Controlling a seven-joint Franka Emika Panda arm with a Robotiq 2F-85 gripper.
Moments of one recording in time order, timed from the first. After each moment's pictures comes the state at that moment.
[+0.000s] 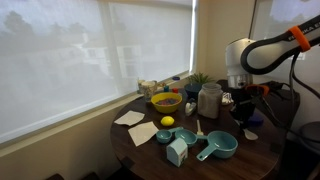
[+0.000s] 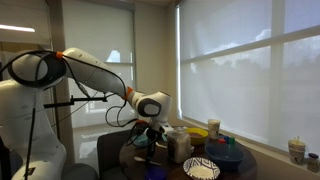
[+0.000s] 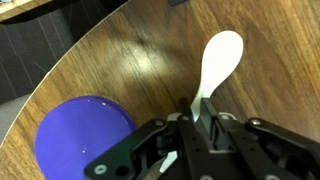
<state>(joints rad) 0.00 -0.20 0.05 -2.38 0.11 1.93 0.38</state>
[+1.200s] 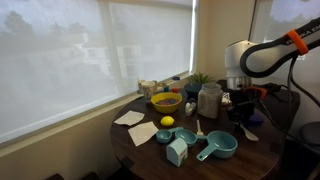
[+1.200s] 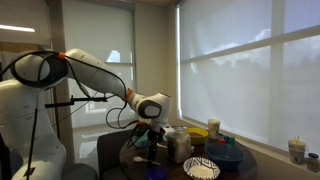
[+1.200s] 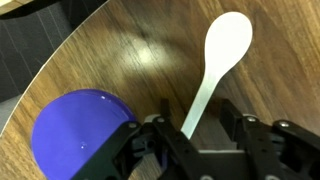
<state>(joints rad) 0.00 -0.18 0.05 -2.39 0.09 1.98 0.41</state>
